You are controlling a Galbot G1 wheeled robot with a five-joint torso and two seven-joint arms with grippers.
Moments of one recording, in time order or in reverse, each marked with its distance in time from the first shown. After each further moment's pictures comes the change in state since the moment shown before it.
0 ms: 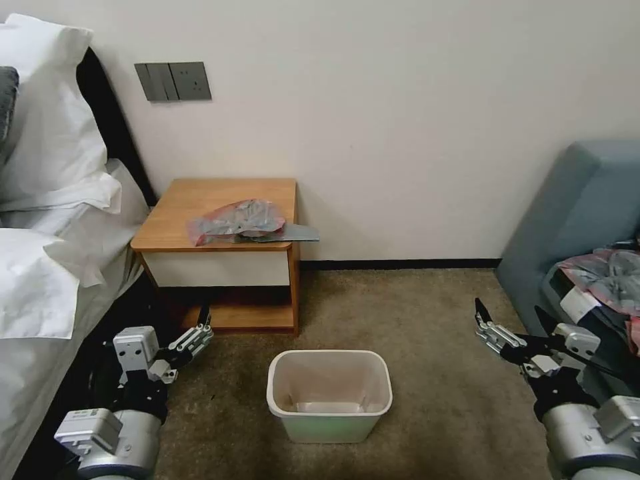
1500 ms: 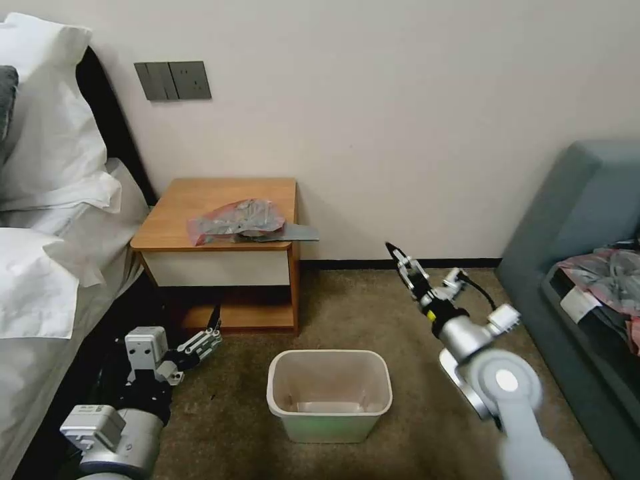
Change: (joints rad) left arm 0.010 0.088 -0.003 0.009 -0.051 -0.024 0.008; right arm 0.561 -0.129 -0.297 -0.478 1.098 -0.094 0.176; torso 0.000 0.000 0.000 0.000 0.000
